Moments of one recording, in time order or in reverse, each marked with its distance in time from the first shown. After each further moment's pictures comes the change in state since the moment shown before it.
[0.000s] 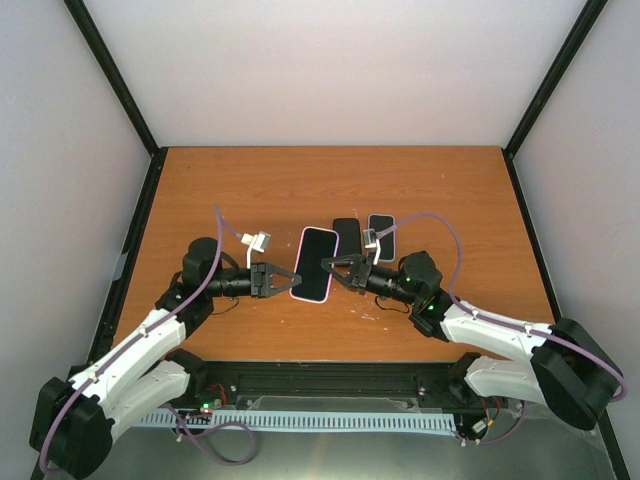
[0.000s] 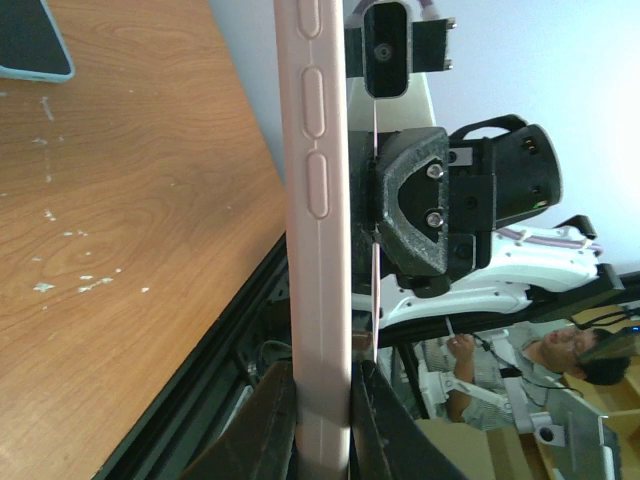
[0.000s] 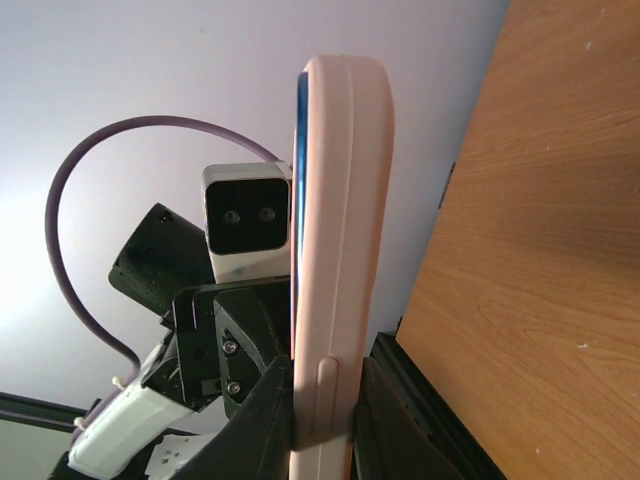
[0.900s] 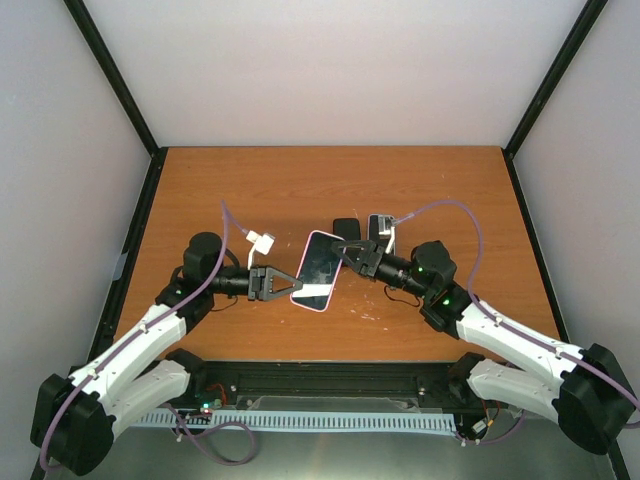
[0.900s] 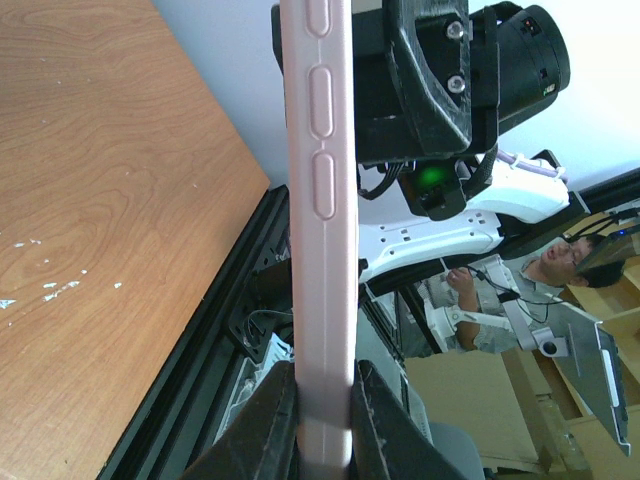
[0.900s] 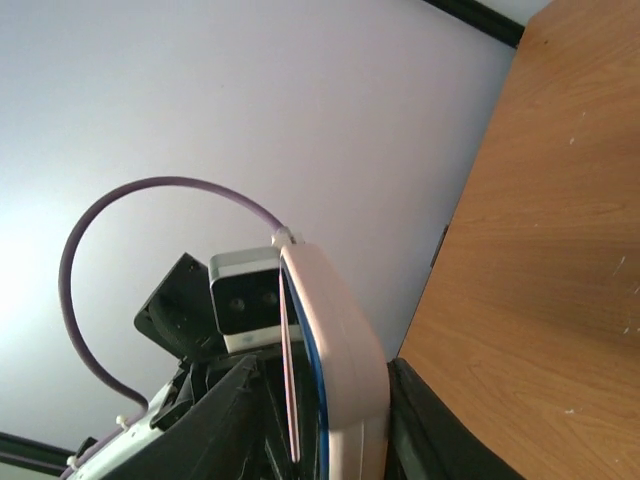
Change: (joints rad) left arm 0.000 0.010 0.024 0.015 0.140 0.137; right arm -0.043 -0.130 0.087 -0.208 0.058 -0.091
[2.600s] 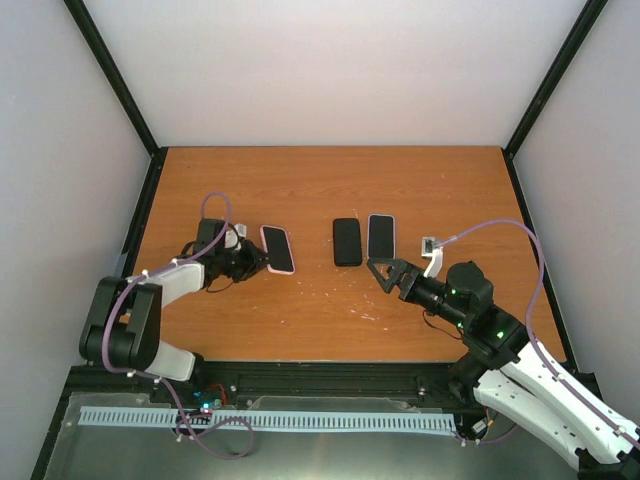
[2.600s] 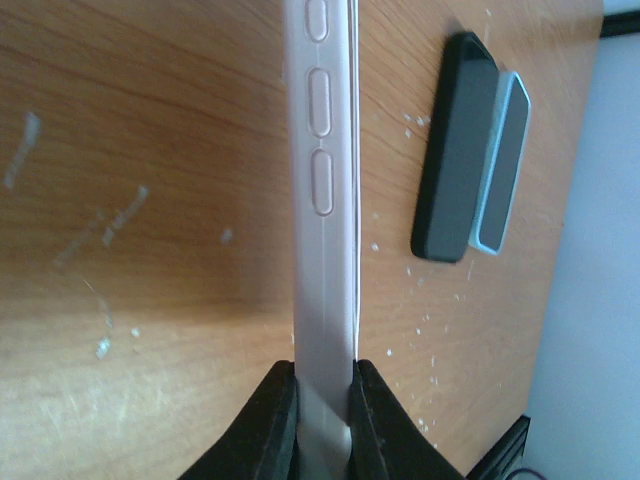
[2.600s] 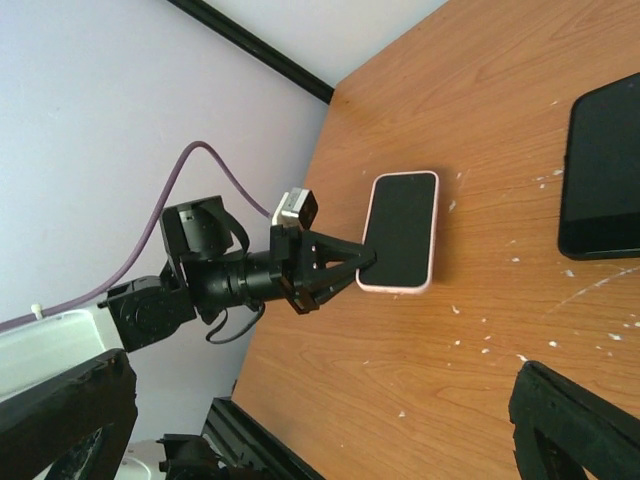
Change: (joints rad) left arm 0.276 0.528 0.078 -0.151 -0.493 -0.008; right arm -0.028 -0.448 0.033 -0.742 0.259 -0.204
